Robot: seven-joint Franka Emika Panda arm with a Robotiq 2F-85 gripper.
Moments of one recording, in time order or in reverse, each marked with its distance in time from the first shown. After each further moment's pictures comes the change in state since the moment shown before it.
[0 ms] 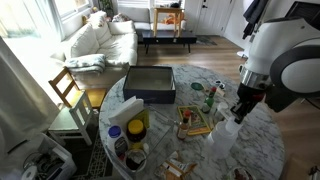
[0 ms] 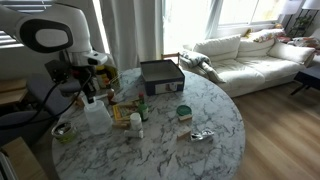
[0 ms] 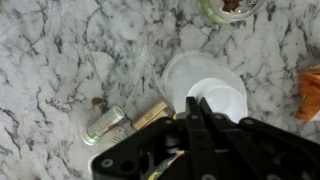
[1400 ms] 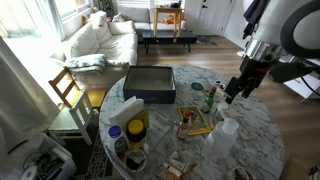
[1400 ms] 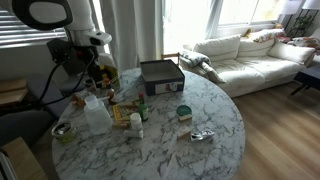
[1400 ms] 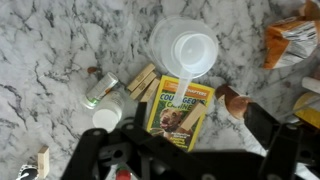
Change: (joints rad) arm -0.004 -0.046 -0.046 0.140 0.087 -0.088 -0.026
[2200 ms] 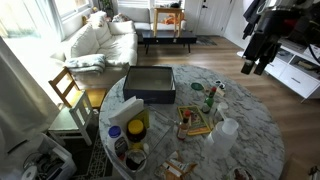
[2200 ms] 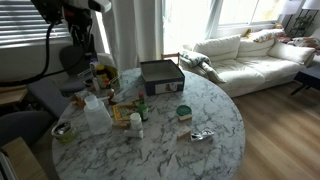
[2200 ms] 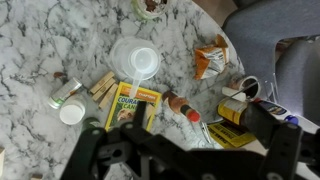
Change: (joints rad) arm 0.000 -0.006 -0.080 0.305 0.191 -0.431 -0.172
